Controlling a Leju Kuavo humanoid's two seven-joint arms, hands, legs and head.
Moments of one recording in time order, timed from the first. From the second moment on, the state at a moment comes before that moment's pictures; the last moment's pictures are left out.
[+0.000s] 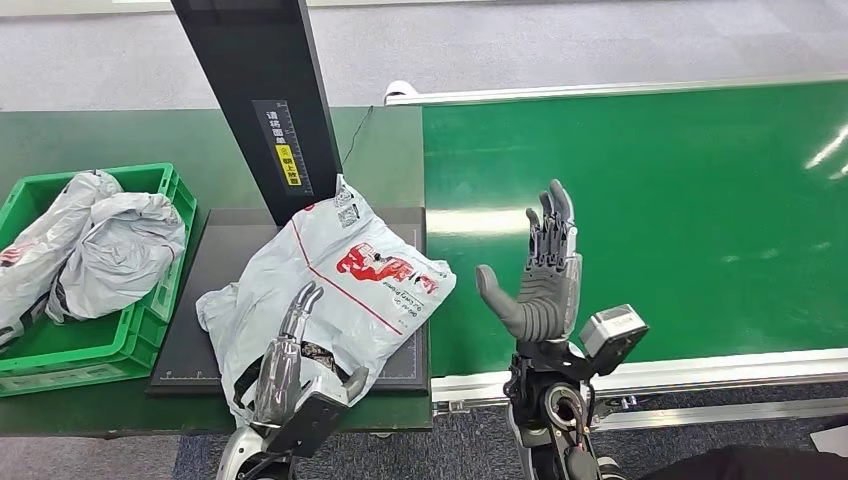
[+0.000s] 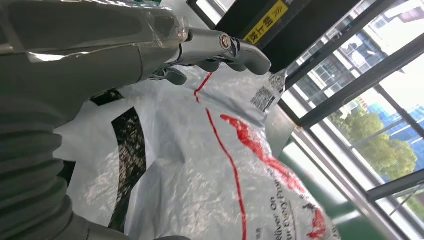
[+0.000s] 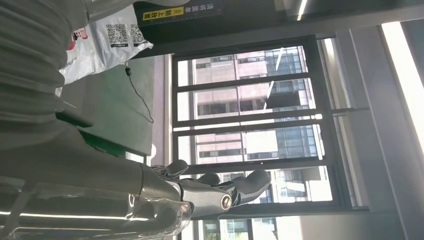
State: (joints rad) left arm 0.04 -0.20 -0.36 -1.33 -0.81 0.28 -0.32; right arm -0.11 0.28 0.10 -1.29 0.01 0.01 -0.63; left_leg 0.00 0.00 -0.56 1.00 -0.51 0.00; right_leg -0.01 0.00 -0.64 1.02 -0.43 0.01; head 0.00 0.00
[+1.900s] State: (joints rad) left arm -0.26 -0.20 -0.18 -0.96 -0.65 0.37 -0.51; right arm 0.08 0.29 0.06 -1.46 -0.02 0.12 -0.61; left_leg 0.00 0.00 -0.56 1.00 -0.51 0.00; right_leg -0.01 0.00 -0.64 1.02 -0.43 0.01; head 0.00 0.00
